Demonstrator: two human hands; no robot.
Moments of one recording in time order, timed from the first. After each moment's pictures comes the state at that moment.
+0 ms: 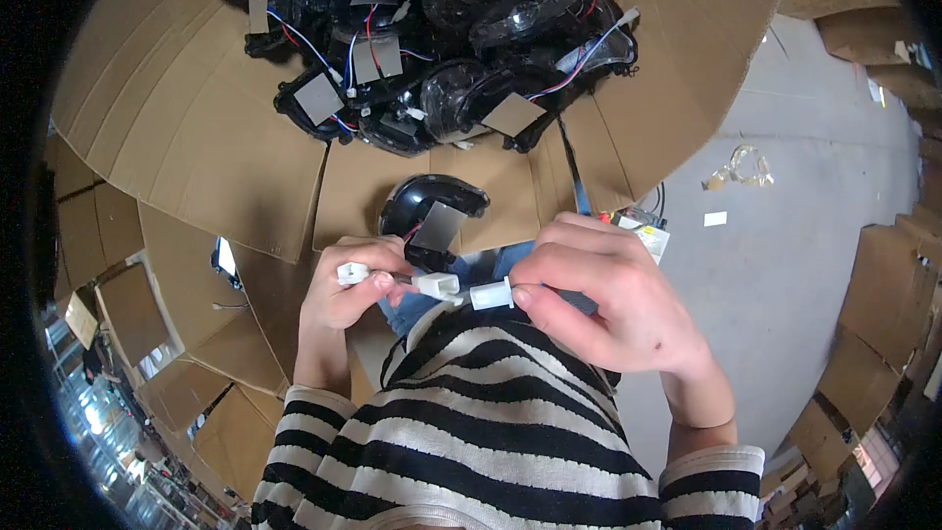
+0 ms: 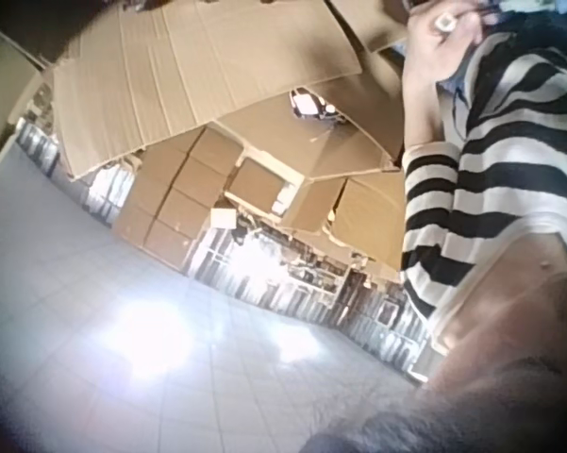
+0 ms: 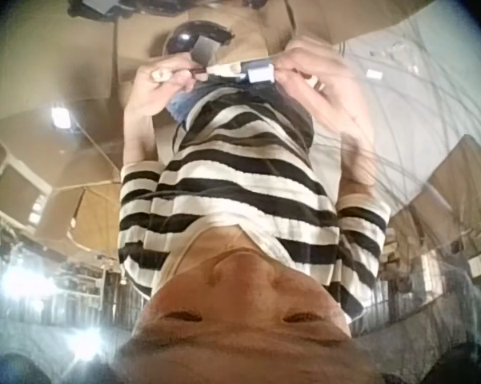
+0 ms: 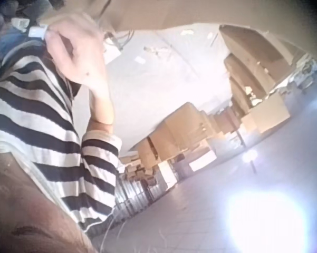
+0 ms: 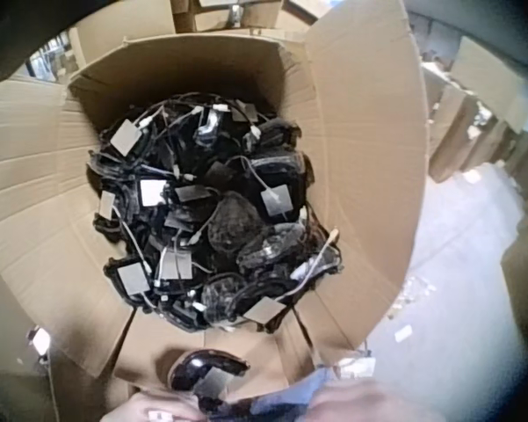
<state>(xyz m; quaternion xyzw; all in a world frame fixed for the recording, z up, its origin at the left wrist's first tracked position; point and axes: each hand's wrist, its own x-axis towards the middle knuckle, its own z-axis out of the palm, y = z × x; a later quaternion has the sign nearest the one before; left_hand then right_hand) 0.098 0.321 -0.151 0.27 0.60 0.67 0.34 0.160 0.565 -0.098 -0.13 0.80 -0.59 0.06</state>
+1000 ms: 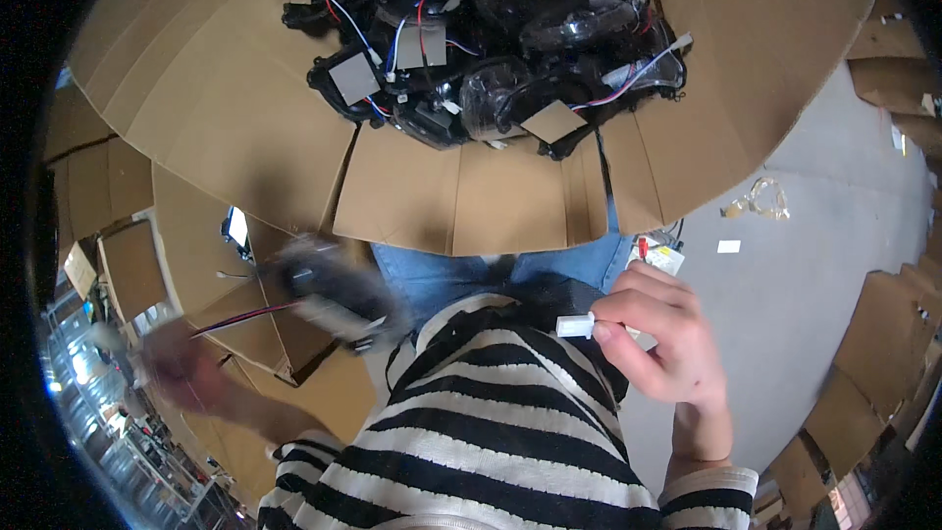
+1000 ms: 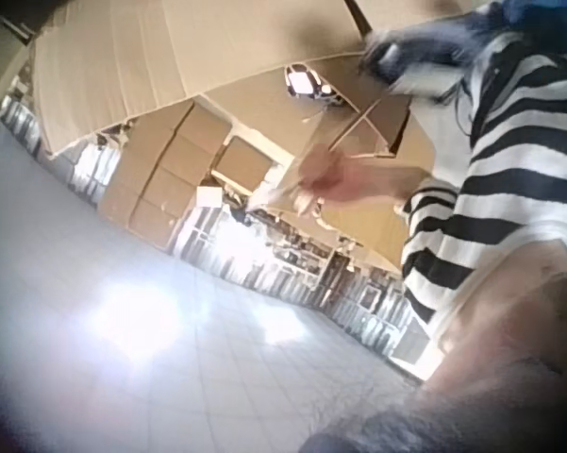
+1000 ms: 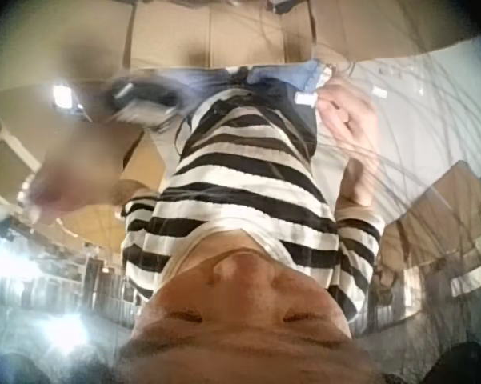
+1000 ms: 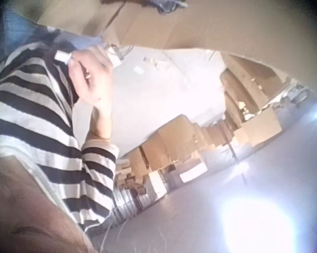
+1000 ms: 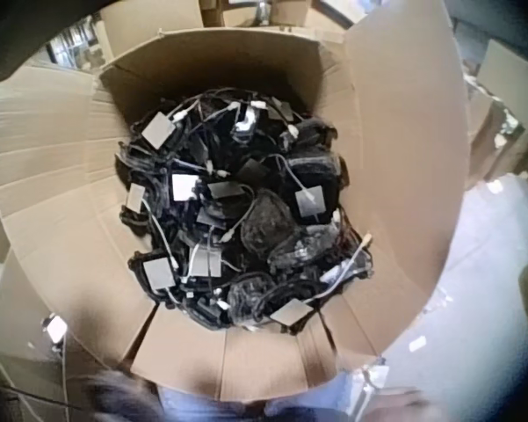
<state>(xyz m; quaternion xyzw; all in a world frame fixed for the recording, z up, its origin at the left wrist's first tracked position) 0.147 0.147 -0.066 0.10 0.45 0.88 -0.11 0.180 0.576 -0.105 -0.11 0.81 -0.57 0.07</state>
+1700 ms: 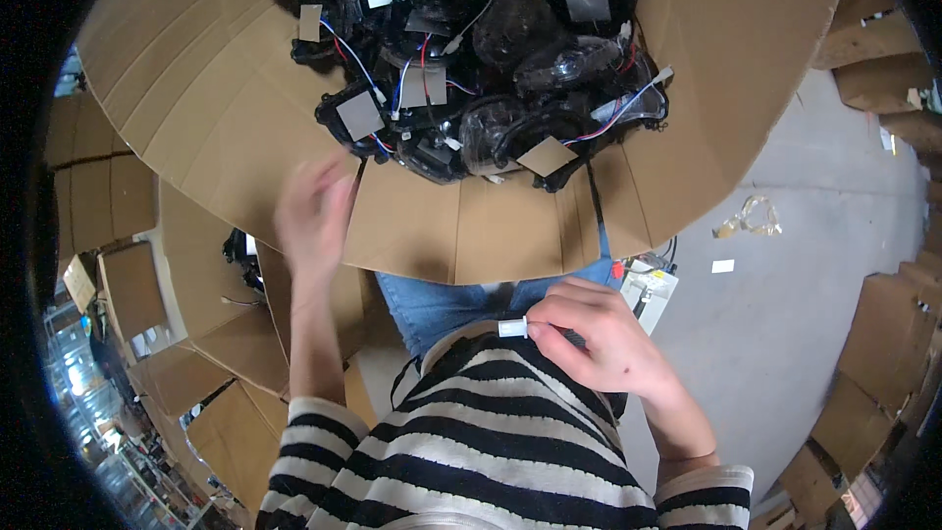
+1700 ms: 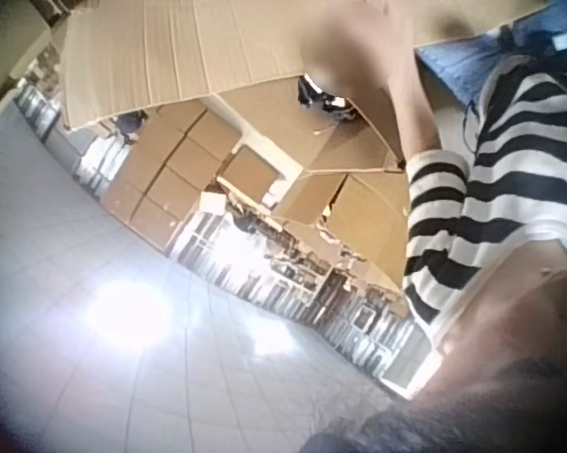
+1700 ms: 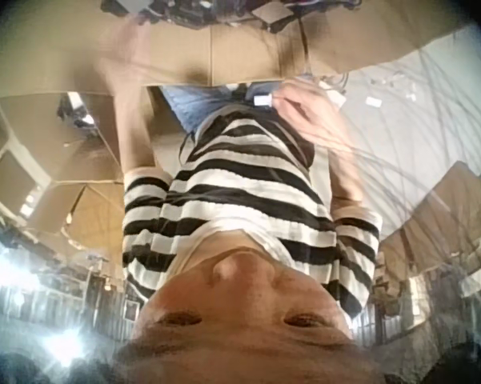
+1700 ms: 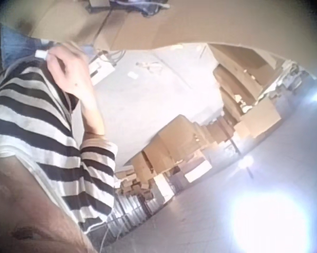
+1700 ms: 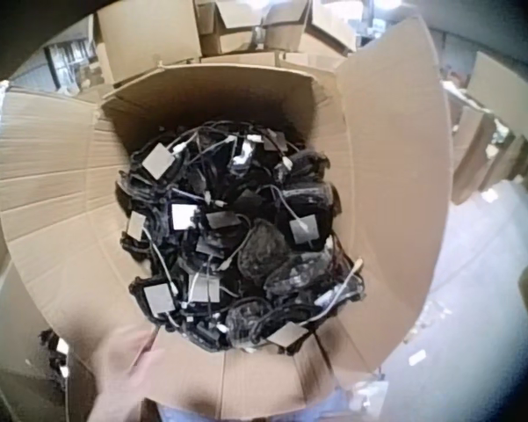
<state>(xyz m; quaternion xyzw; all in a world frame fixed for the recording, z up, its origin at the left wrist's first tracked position) 0.045 0.295 -0.155 0.11 0.90 0.41 -0.05 0.171 0.548 -0.123 -0.12 0.80 -0.58 0.09</state>
